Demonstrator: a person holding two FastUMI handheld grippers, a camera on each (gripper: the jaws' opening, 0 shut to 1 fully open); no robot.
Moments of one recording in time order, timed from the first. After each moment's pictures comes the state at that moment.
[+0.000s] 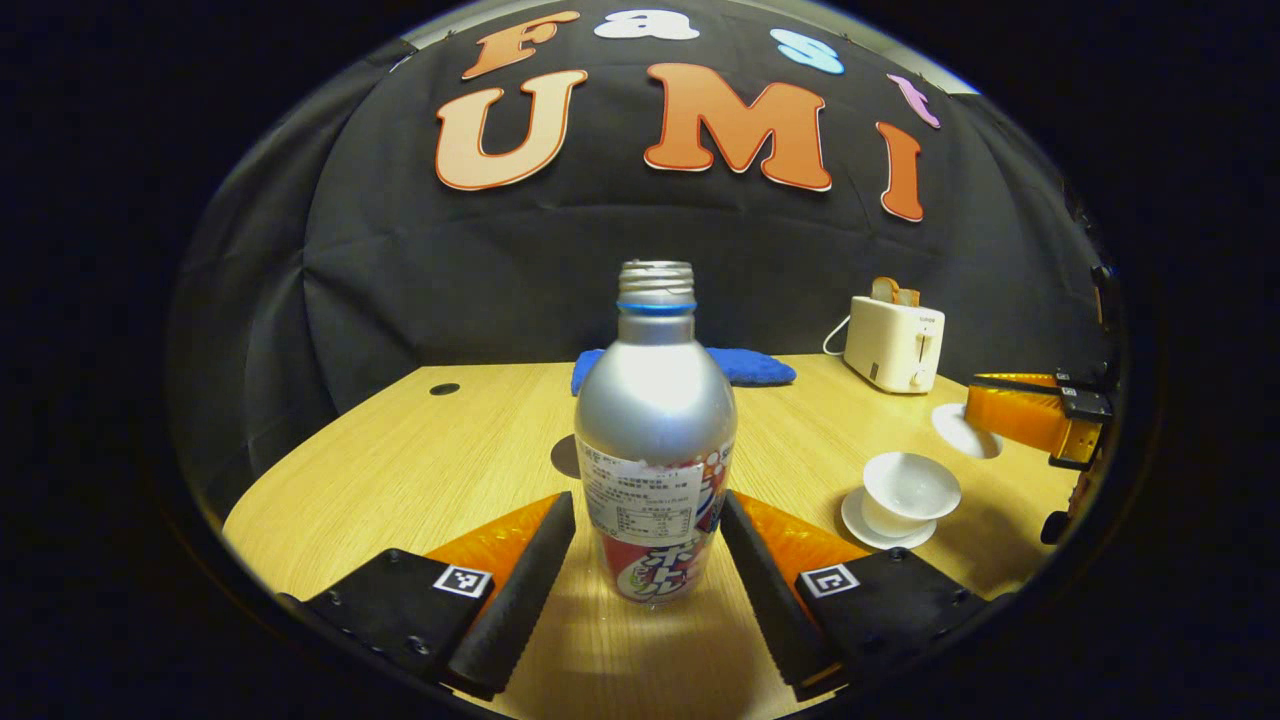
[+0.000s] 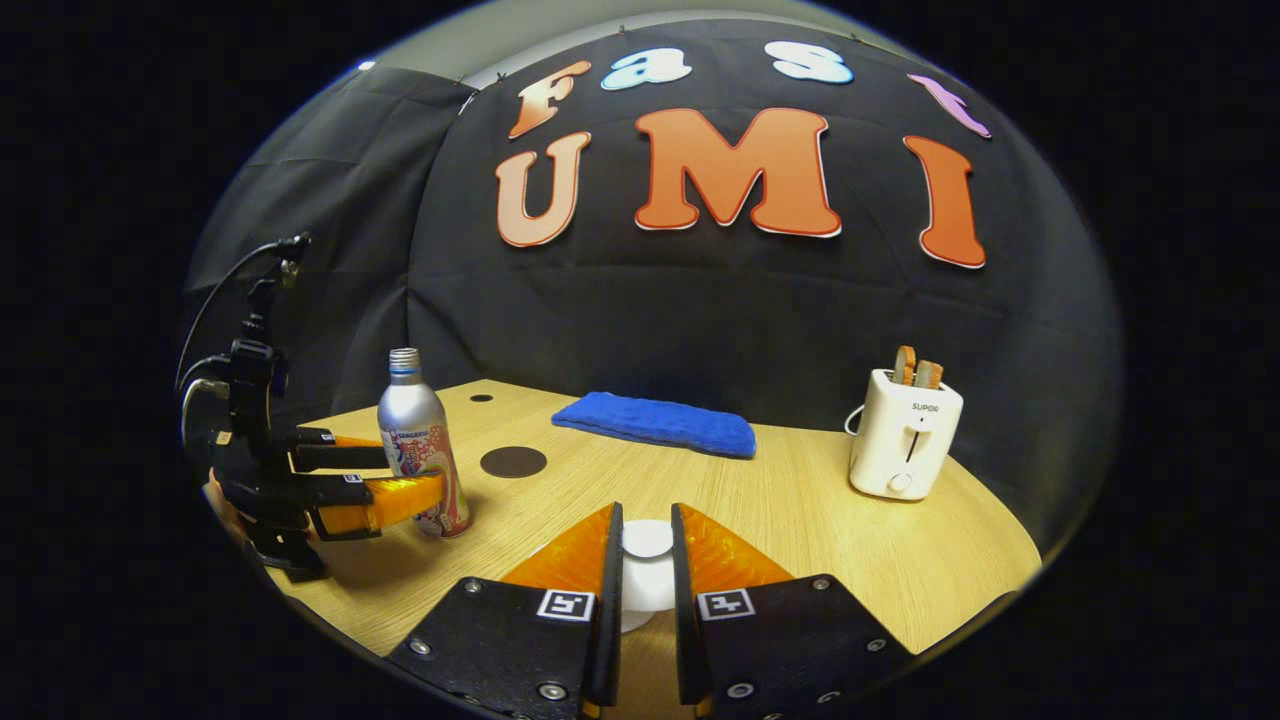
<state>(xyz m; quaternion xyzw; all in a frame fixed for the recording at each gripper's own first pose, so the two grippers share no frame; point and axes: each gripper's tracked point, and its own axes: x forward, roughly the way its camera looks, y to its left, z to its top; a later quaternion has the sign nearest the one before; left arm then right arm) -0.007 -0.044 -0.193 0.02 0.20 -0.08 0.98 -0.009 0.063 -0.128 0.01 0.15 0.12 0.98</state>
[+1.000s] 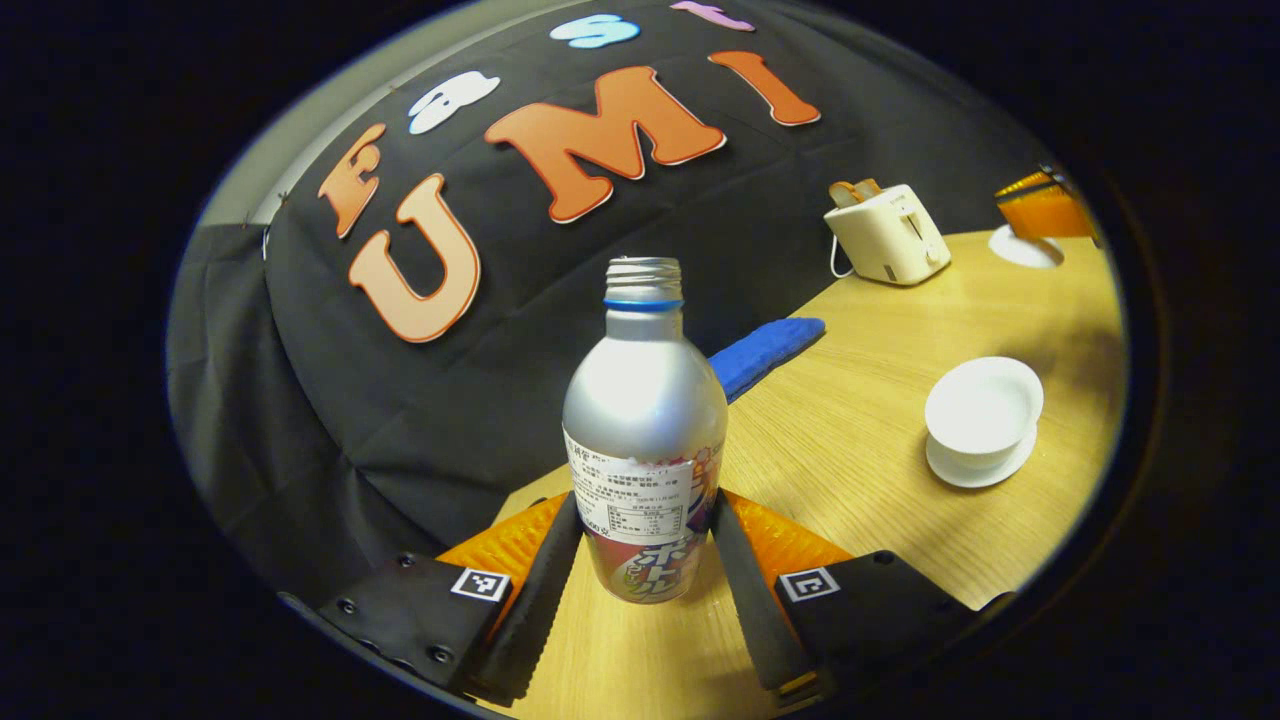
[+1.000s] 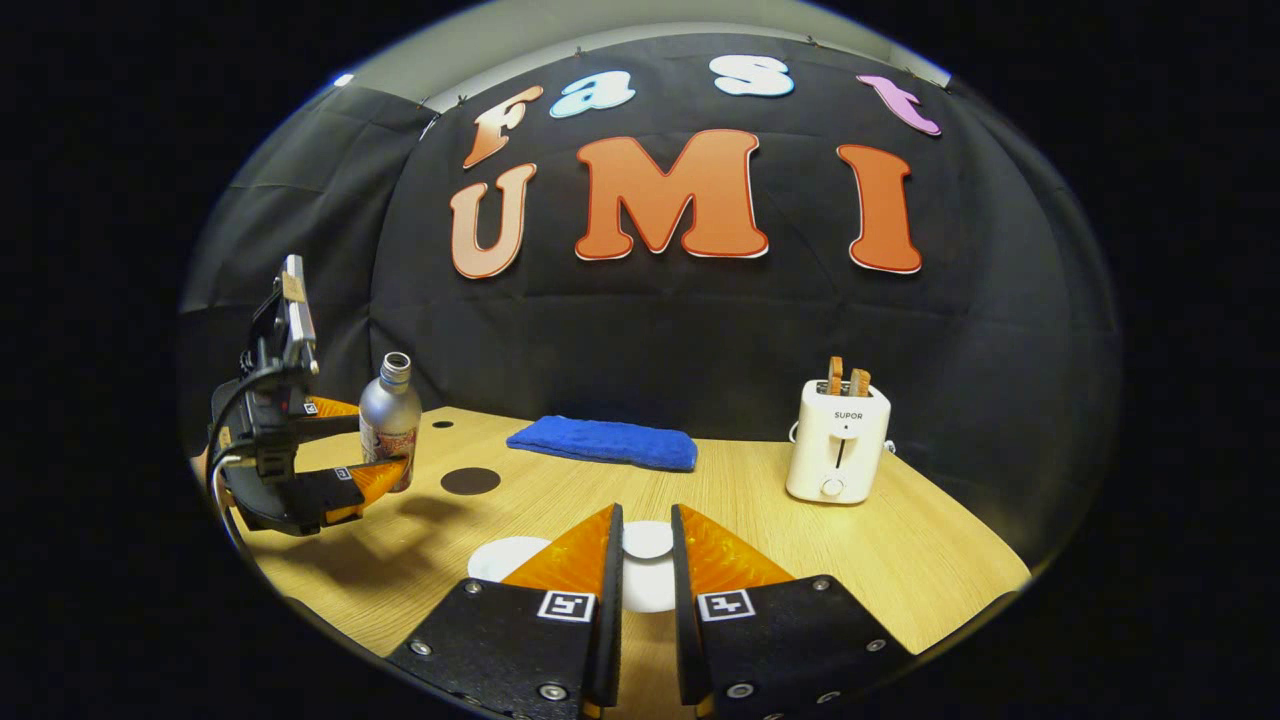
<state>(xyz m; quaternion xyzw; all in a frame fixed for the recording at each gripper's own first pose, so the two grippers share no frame) 0.021 -0.046 -0.144 0.35 0.13 -0.05 0.93 -0.022 -0.001 -0.109 0.03 0.12 0.07 0.99</state>
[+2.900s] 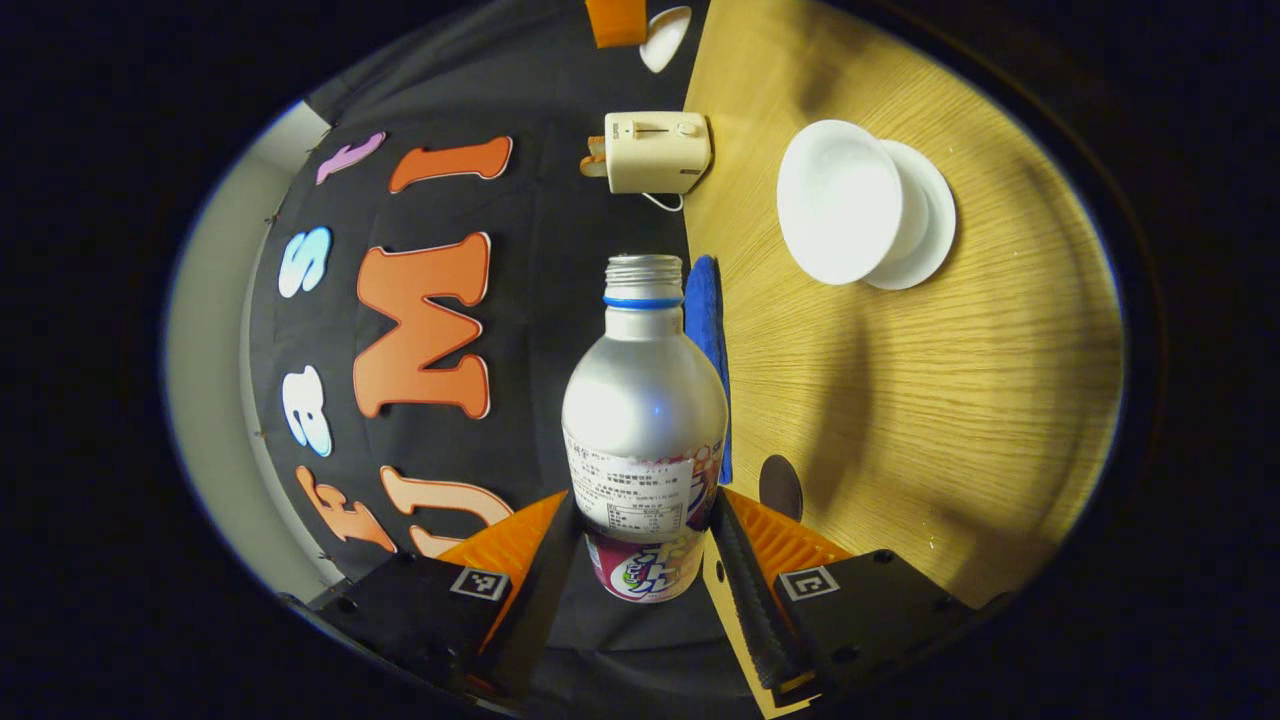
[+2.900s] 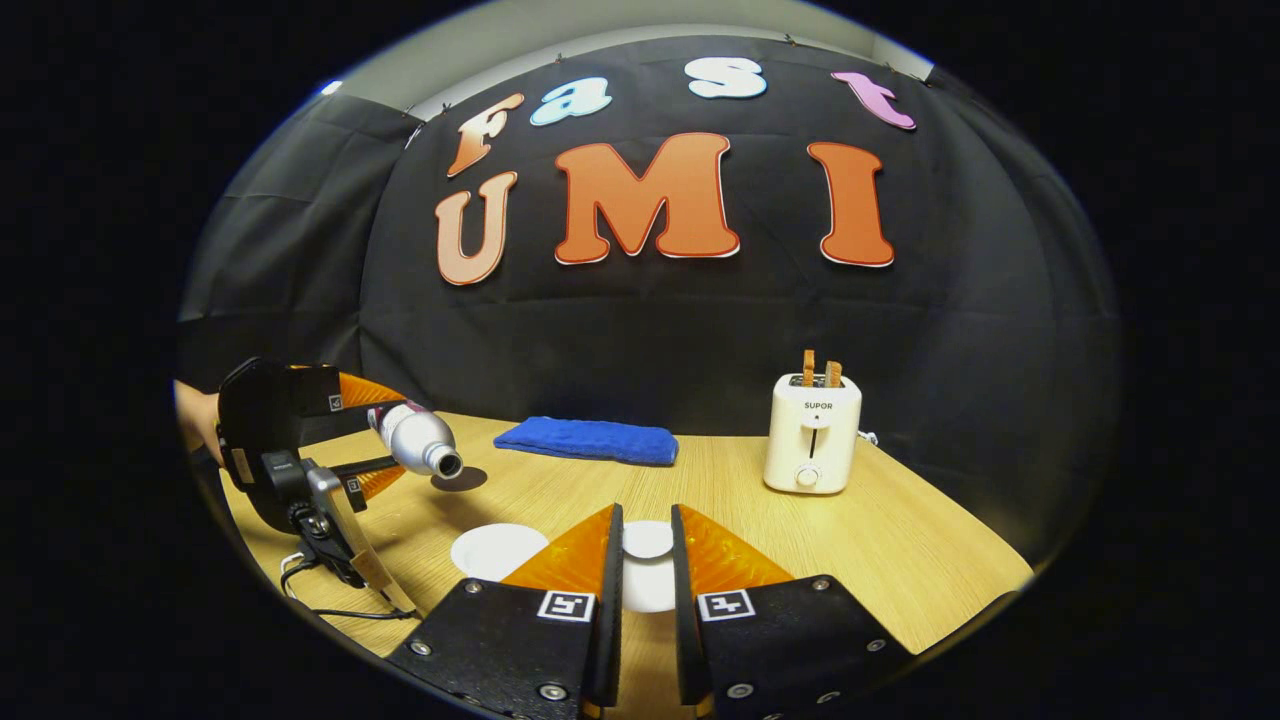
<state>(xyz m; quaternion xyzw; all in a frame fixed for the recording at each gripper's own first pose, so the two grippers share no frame) 0.027 -0.096 -0.134 0.74 0.02 -0.12 0.66 -0.039 -0.028 -0.114 0.05 0.12 0.05 0.99</state>
